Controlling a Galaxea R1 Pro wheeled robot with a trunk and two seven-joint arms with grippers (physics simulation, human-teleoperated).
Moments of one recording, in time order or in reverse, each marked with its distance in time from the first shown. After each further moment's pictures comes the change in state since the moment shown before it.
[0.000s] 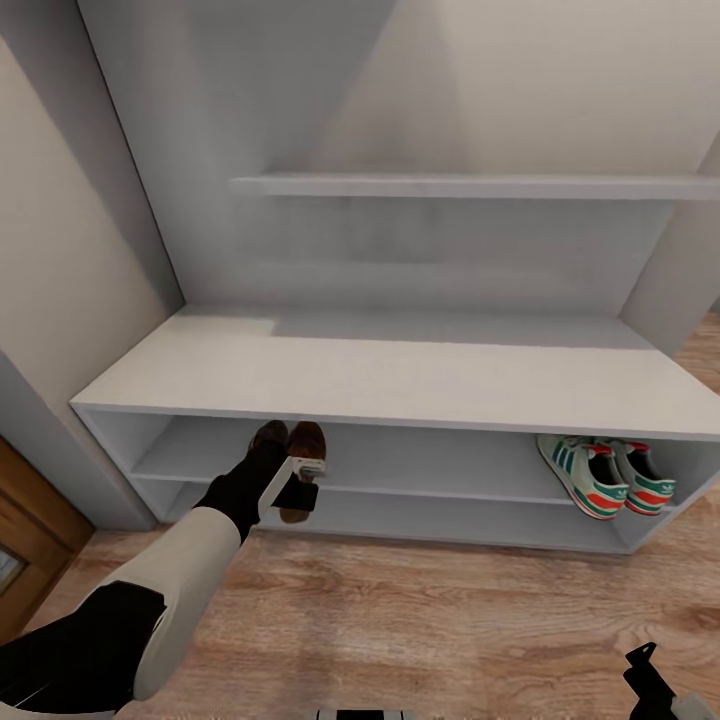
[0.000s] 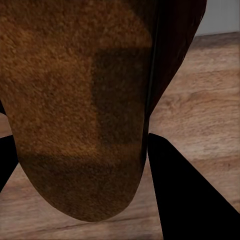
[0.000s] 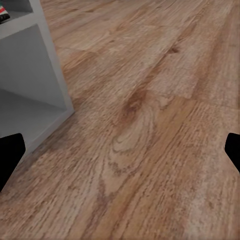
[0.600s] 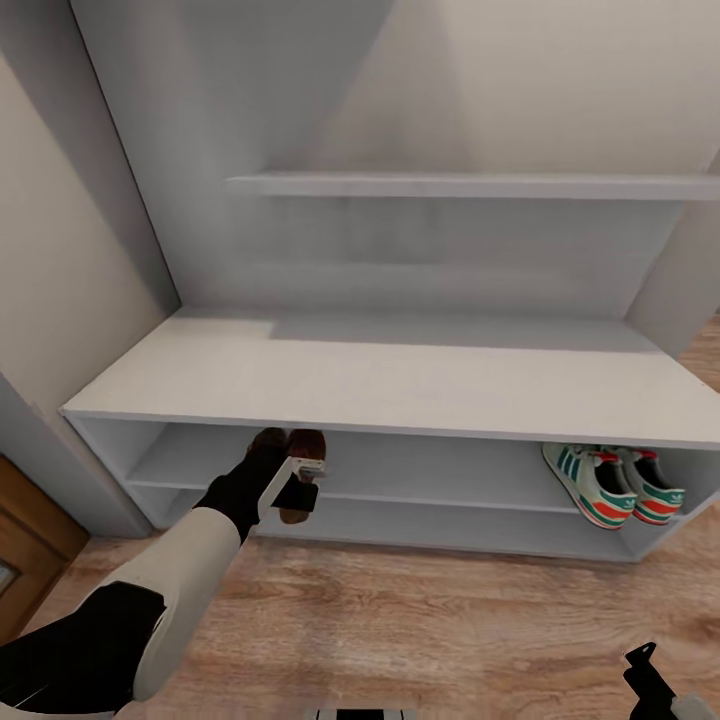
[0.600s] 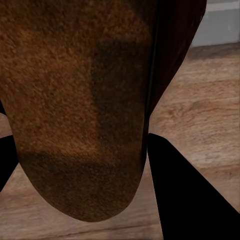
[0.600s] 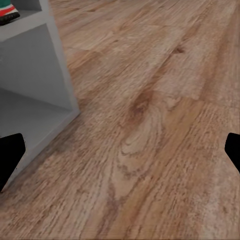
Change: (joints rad) left arm 0.001 0.001 0.000 -0.001 0.000 -0.001 -0.001; right arm 0.000 0.000 0.001 0.000 0.000 0.000 0.000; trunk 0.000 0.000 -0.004
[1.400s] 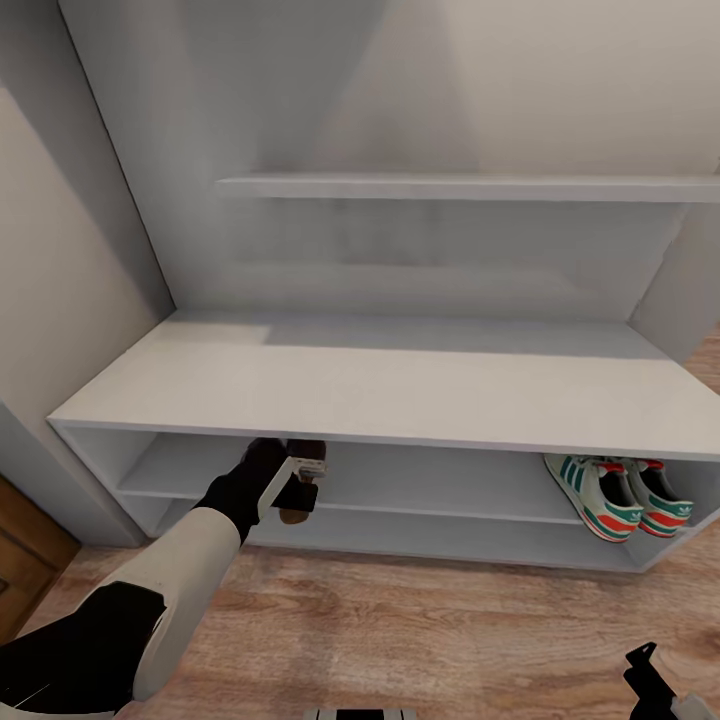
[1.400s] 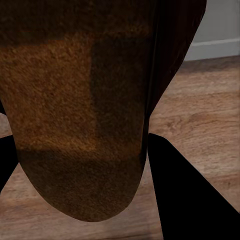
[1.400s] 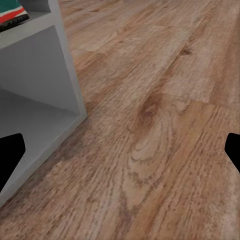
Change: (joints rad) left arm 0.000 0.000 -0.001 0.000 0.000 0.000 0.001; right arm 0.000 0.000 0.000 0.000 0.000 0.000 0.000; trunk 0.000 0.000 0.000
